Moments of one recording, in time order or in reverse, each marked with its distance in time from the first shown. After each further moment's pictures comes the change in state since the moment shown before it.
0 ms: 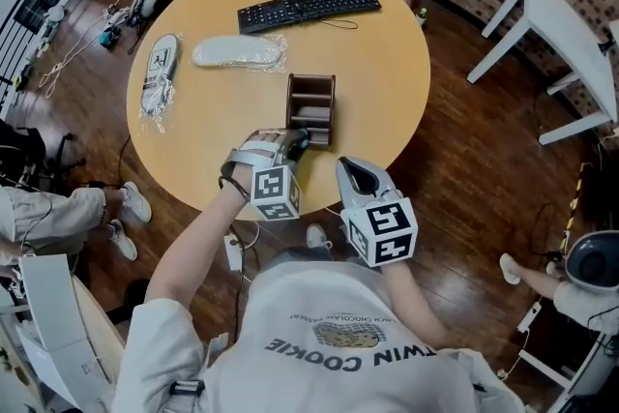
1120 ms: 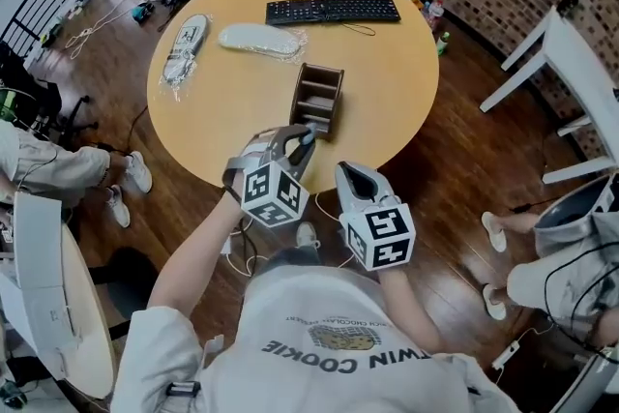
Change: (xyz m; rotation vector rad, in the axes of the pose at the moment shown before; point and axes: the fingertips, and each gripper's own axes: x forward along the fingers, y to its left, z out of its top) left arm -0.078 0.015 0.054 -0.399 -0.035 0.175; right arm -0.049 0.012 -0.006 -0.063 -0.013 0.140
